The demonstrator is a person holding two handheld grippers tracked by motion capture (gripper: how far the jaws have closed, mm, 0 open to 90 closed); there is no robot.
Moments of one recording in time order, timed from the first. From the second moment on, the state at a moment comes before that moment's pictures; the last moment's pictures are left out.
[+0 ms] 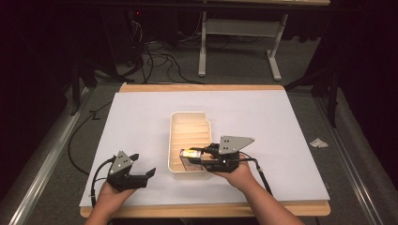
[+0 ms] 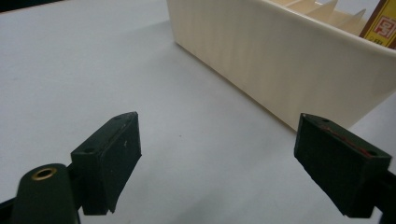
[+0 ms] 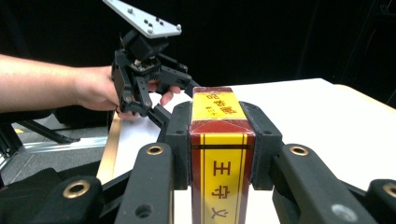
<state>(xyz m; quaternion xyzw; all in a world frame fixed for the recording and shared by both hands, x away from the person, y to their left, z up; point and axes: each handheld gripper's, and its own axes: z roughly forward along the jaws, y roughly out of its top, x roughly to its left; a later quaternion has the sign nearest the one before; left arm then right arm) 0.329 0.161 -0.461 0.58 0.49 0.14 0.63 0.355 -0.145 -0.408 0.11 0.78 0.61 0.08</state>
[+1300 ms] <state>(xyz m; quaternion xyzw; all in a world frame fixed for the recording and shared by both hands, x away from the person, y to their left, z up) 0.329 0.160 -0.461 0.58 0.49 0.14 0.63 0.348 -0.148 -0.431 0.12 0.80 0.58 0.08</state>
